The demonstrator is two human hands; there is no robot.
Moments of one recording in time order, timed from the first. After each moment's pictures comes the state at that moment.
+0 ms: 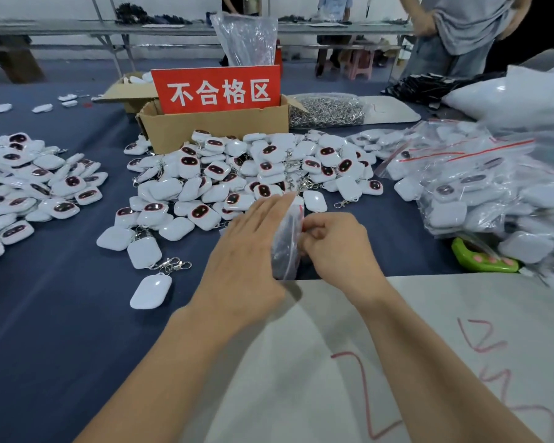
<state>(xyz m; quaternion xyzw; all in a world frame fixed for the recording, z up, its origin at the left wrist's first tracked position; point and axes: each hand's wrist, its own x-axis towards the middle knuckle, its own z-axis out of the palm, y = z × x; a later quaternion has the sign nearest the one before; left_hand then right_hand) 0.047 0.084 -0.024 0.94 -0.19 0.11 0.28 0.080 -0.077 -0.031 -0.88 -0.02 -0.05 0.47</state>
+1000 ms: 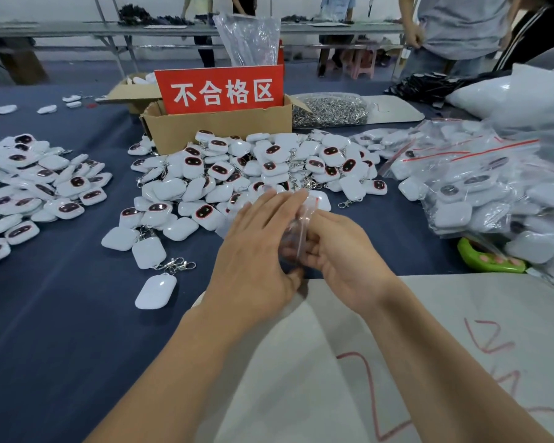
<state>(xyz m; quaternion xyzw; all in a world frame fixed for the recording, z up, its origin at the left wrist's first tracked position) 0.050 0.079 -0.032 0.92 -0.20 0.20 0.27 0.069 -0.064 -0.018 -0.59 -0.02 0.10 0.80</state>
